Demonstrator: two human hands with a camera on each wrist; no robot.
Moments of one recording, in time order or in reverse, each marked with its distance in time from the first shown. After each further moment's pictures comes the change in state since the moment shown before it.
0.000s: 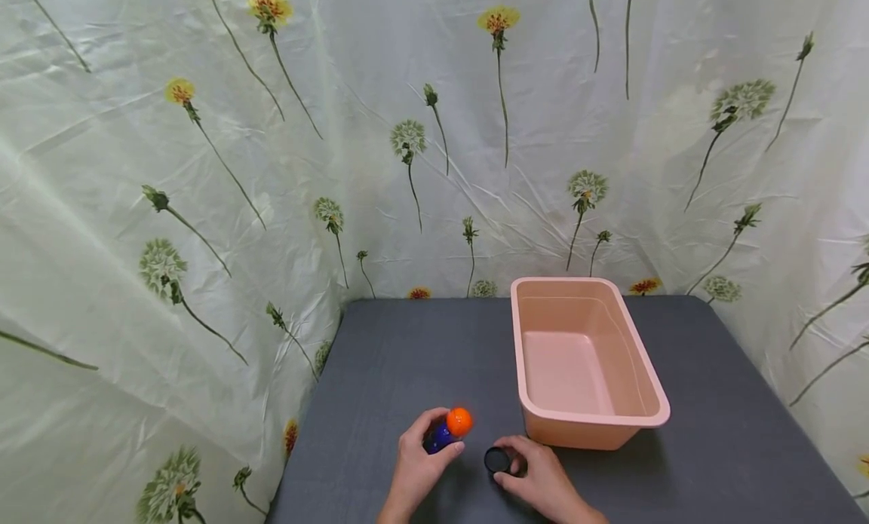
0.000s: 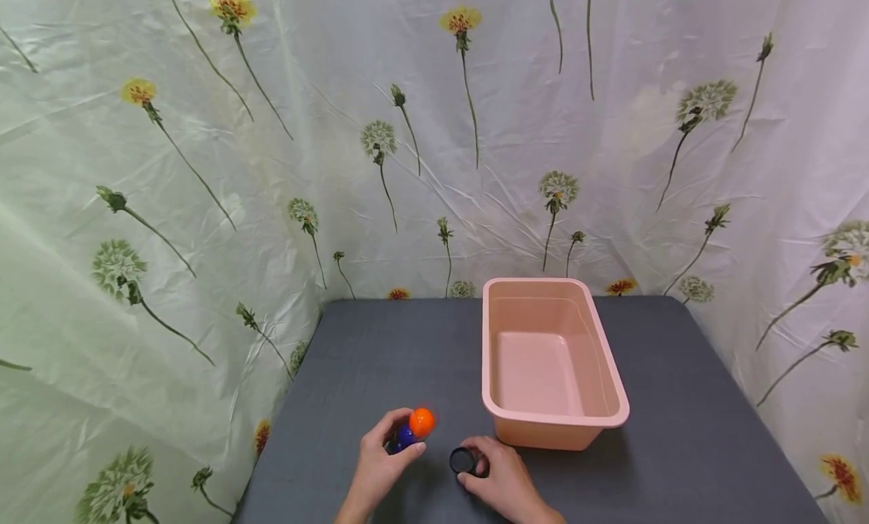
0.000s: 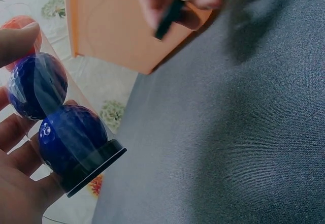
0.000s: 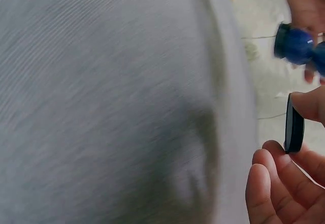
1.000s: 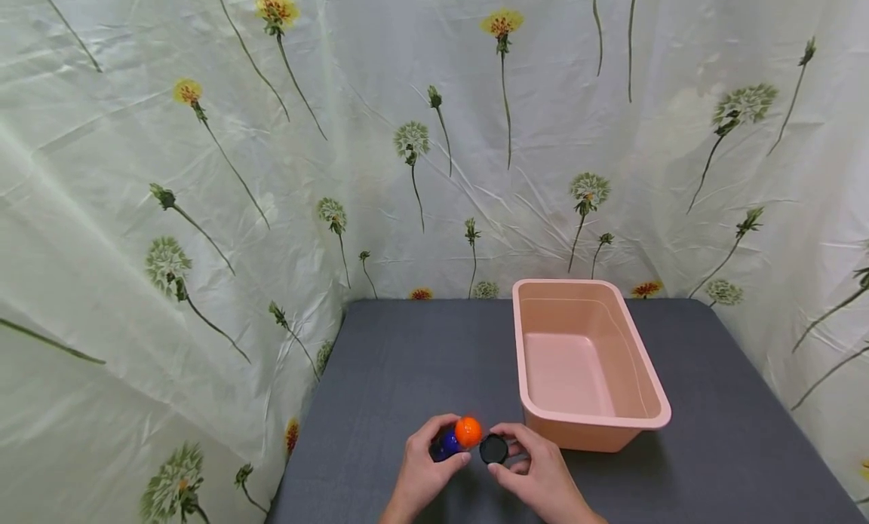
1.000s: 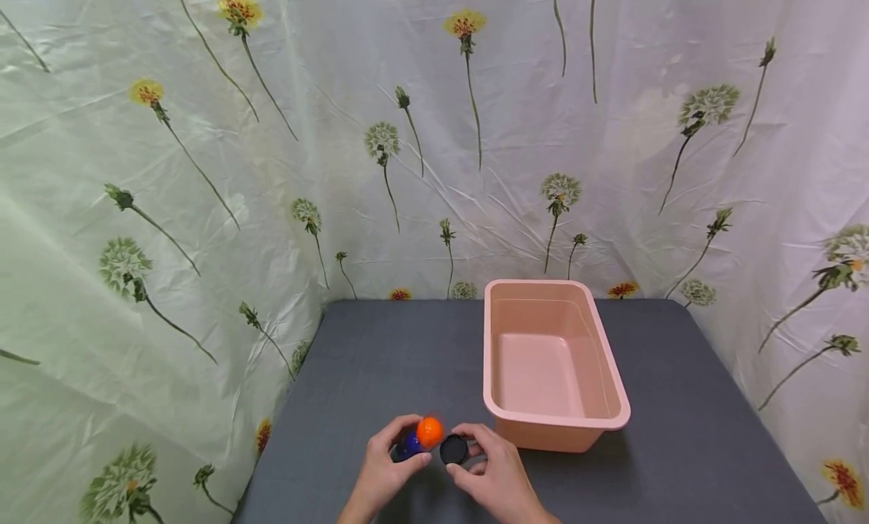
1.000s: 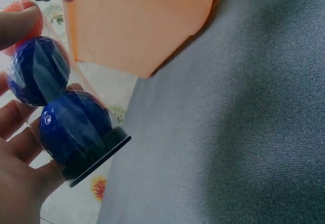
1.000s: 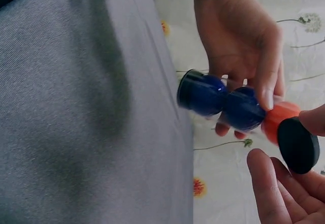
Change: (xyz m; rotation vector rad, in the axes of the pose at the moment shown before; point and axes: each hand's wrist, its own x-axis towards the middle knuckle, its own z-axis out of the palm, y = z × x) left_hand -0.005 0.002 0.001 0.029 -0.115 0.112; right_hand -0.005 -0.074 -0.029 0.248 0.026 0.068
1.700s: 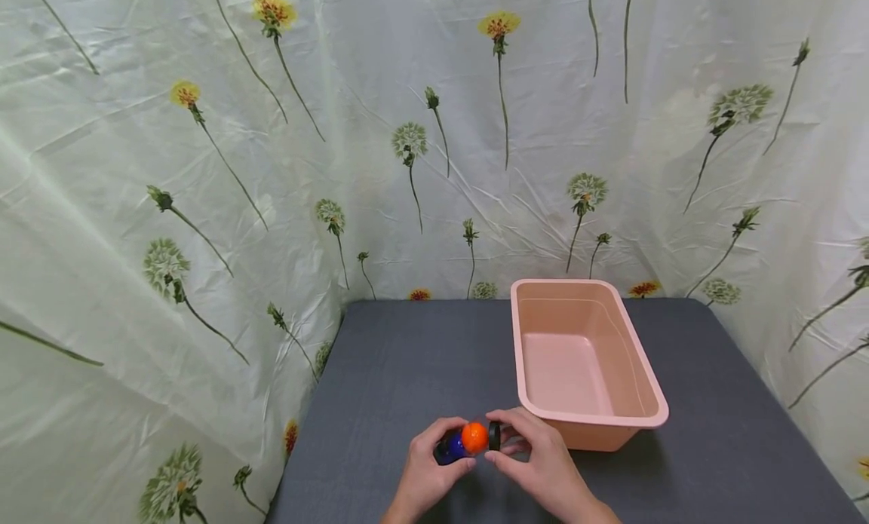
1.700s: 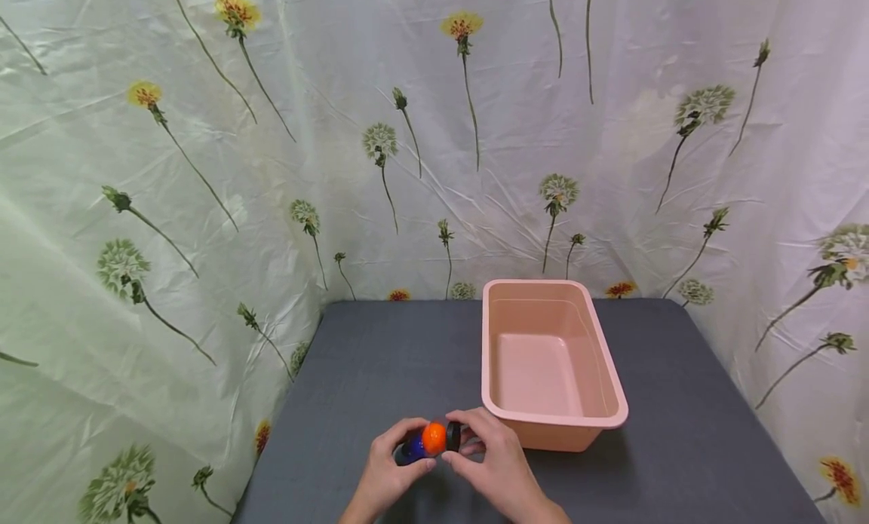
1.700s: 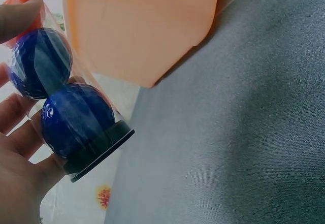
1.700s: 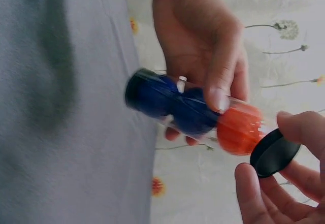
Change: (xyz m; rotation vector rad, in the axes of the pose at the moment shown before) left_hand -0.001 0.007 0.004 -0.021 -0.050 0.058; right_hand 0.006 -0.026 -0.011 -0.052 0.051 -0.137
